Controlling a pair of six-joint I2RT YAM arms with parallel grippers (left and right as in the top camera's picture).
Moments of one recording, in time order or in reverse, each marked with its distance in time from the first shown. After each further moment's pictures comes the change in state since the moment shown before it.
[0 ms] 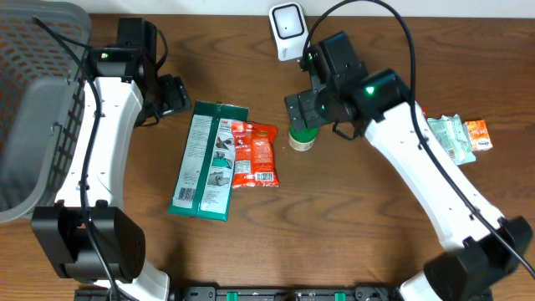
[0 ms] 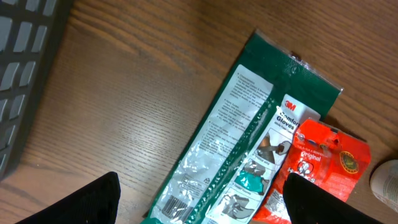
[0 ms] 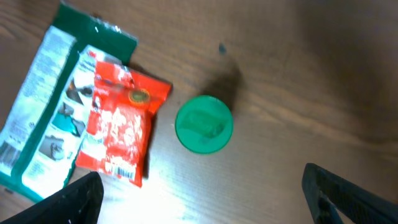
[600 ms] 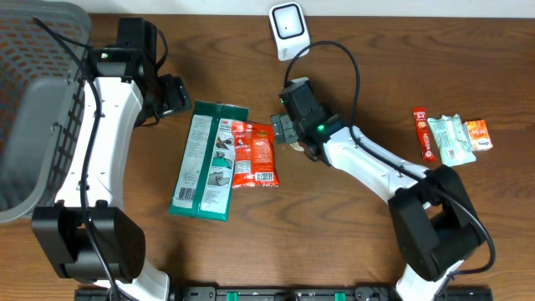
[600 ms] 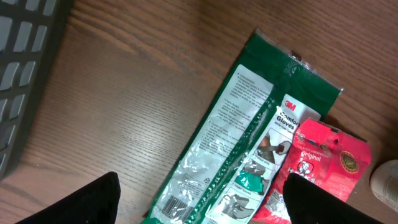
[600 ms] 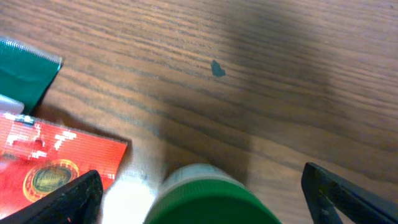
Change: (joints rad) left arm 0.000 0.000 0.000 0.000 0.000 0.000; right arm 0.070 0.154 -0.474 0.753 0.218 0.066
